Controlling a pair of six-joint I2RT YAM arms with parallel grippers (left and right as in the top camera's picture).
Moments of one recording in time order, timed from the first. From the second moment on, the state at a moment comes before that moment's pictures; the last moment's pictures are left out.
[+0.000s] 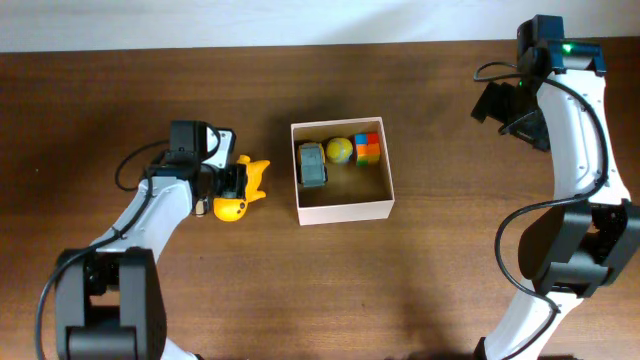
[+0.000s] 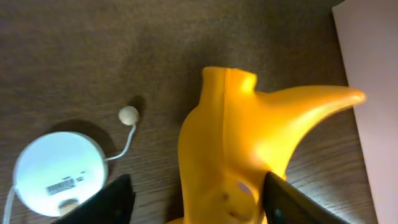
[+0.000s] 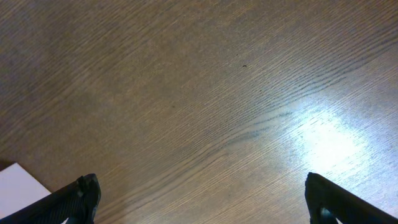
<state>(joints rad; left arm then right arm) -0.04 1.75 1.05 -0.41 0.16 0.06 -0.13 2.05 2.01 -1.35 0.13 0.48</state>
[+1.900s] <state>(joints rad) -0.52 1.57 1.16 -0.47 0.33 0.67 -0.13 2.05 2.01 -1.35 0.13 0.48</state>
